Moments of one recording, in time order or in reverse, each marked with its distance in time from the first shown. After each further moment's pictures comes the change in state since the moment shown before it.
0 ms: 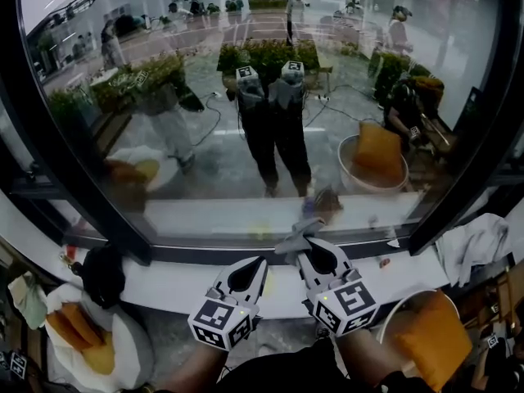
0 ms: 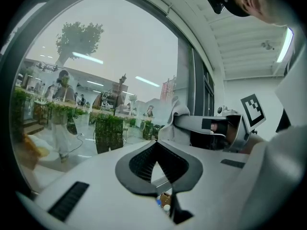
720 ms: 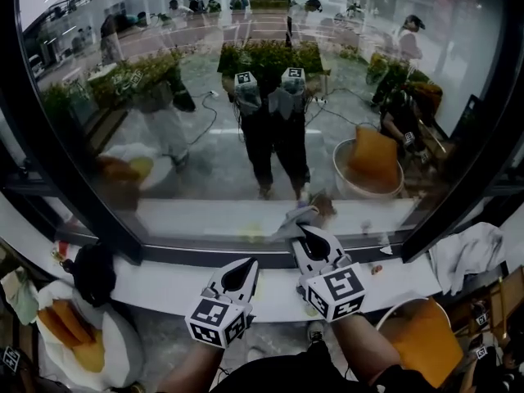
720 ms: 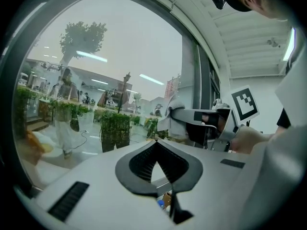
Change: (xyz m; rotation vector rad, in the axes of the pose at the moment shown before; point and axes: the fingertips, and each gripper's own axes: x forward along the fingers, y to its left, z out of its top) left arm 0.027 0.009 -0.018 -0.027 0.025 0.051; right arm 0.028 -0.044 -0.001 -0.105 0.034 -0.008
